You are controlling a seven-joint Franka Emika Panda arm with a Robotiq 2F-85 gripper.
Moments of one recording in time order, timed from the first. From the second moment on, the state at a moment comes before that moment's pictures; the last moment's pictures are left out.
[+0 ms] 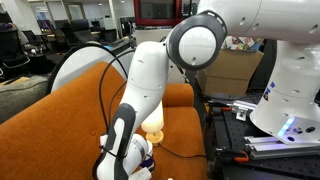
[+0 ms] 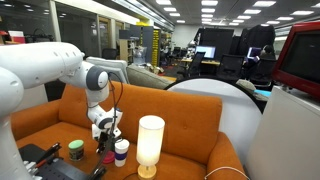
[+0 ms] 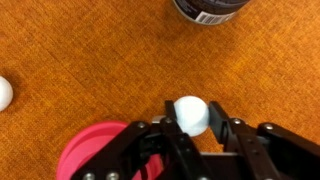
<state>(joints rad) 0.21 1.47 0.15 -1.40 0.43 2.62 0.49</state>
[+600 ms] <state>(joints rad) 0.18 1.44 0.21 -1.43 0.43 2.65 0.39</state>
